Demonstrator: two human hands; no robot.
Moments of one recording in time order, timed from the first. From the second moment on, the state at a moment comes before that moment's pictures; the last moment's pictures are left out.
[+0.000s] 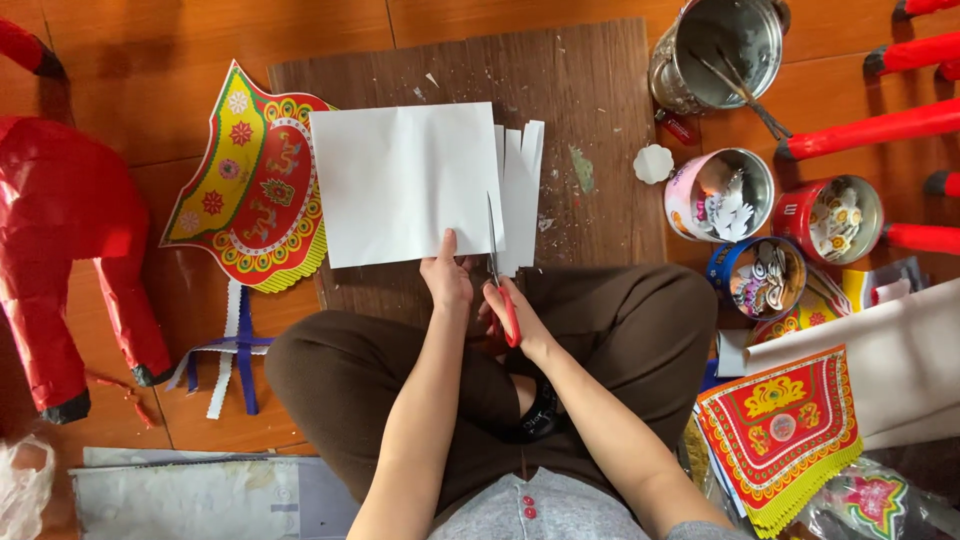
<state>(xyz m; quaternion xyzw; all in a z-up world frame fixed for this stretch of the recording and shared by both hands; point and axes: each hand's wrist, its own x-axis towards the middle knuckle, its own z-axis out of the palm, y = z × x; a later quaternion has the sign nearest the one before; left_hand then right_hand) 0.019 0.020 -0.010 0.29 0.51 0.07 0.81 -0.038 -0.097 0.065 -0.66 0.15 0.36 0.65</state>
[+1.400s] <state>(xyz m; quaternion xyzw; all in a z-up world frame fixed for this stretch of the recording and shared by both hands) -0.010 0.011 -0.040 0.44 0.54 0.09 0.71 0.000 -0.091 0.024 -0.69 0.12 0.24 0.67</state>
